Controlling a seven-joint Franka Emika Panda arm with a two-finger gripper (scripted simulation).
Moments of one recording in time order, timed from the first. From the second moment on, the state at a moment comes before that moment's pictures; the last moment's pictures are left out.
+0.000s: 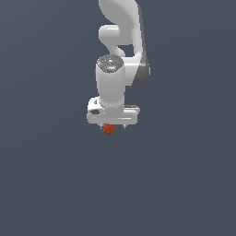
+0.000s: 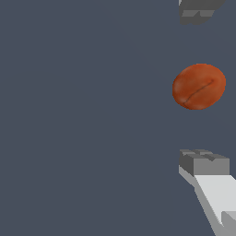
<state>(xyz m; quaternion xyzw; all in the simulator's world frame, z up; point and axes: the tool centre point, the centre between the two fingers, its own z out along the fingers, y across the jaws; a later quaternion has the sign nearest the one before) 0.001 -0.022 0.166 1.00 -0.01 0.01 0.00</state>
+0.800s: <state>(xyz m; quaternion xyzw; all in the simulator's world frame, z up) -0.013 -0.029 0.152 1.00 -0.08 0.01 0.00</state>
